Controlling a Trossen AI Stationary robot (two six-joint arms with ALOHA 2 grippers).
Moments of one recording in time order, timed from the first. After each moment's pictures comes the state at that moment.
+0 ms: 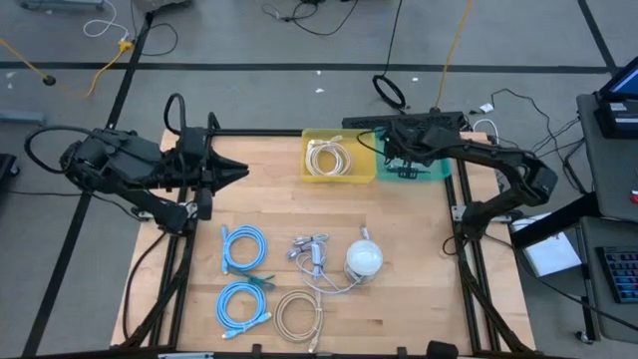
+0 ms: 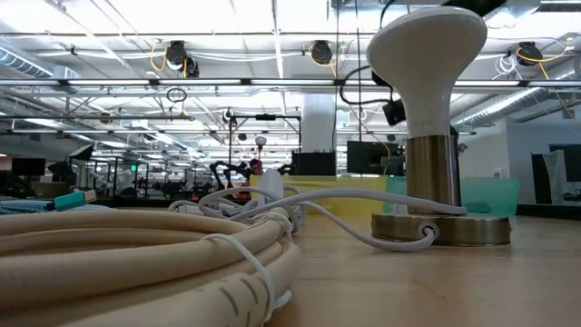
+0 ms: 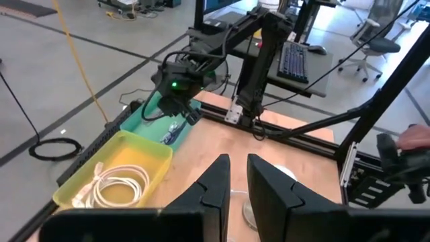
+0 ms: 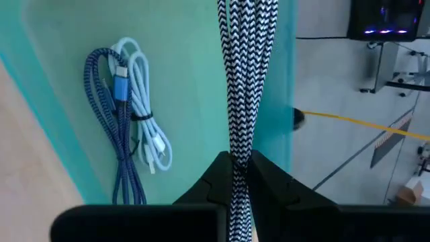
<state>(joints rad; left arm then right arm) -0.35 1.23 1.90 -1.06 -0.54 -0.41 -0.61 1.45 1.02 -0.83 0.57 -0.53</state>
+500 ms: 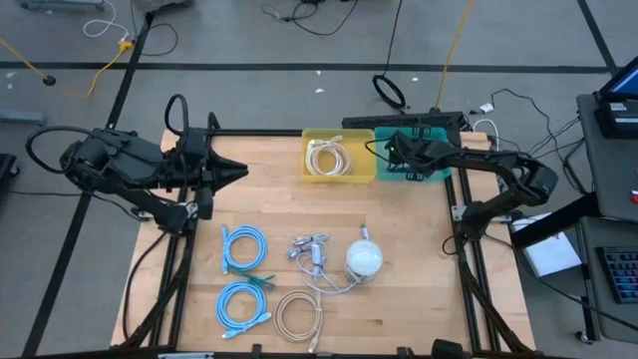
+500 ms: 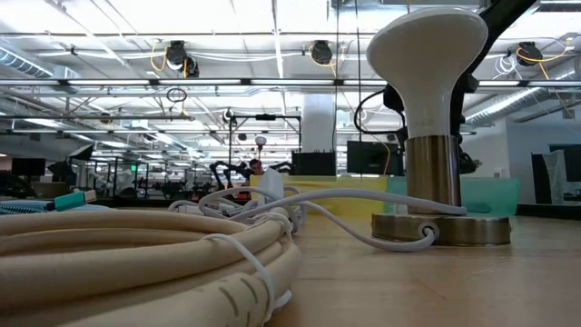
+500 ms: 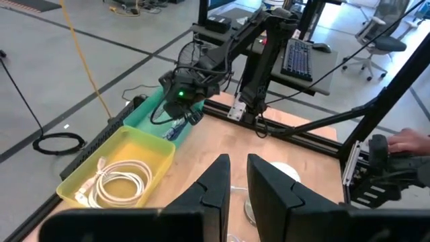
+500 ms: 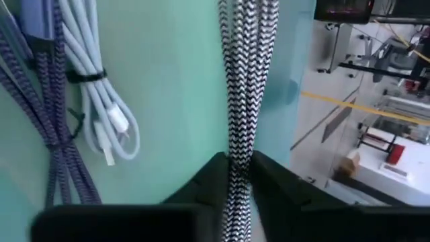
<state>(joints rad) -0.35 1.23 1.90 -1.08 -0.55 -0.43 -0.65 1.45 0.78 -0.53 0.74 -0.63</state>
